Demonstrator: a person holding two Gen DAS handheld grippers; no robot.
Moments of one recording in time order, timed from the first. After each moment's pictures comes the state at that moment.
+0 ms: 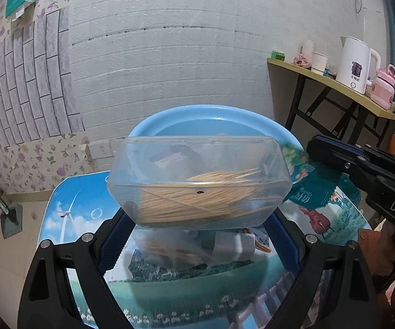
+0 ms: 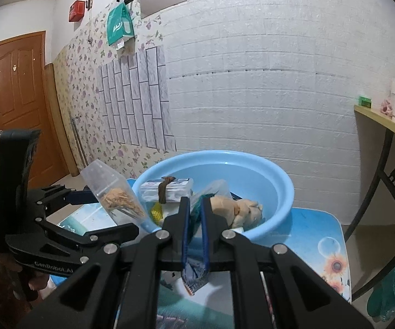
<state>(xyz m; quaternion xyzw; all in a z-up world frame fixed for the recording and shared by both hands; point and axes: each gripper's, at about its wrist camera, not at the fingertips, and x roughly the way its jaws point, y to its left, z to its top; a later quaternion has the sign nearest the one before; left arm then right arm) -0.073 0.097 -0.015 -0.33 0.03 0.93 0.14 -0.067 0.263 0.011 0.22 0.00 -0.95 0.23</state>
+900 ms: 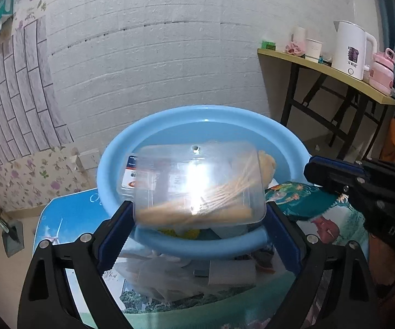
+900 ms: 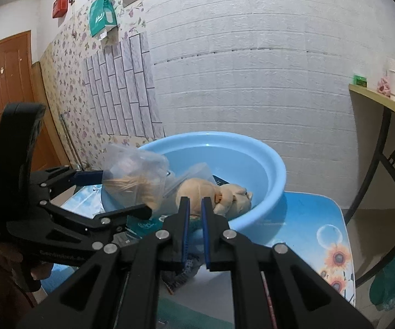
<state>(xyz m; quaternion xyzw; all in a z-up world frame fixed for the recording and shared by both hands) -0.104 0.125 -0.019 -0.33 0.06 0.93 0.16 -0.092 0.273 -0.010 0.26 -0.02 -0.94 0.20</state>
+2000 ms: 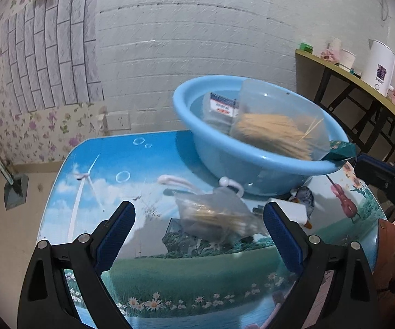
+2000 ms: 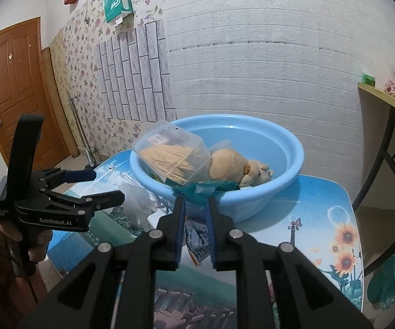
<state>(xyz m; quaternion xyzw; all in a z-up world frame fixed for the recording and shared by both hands) -0.076 0.044 -0.057 -0.38 -0.01 0.92 0.10 -0.058 0.256 -0.019 0.28 0.01 -0.93 0.23</state>
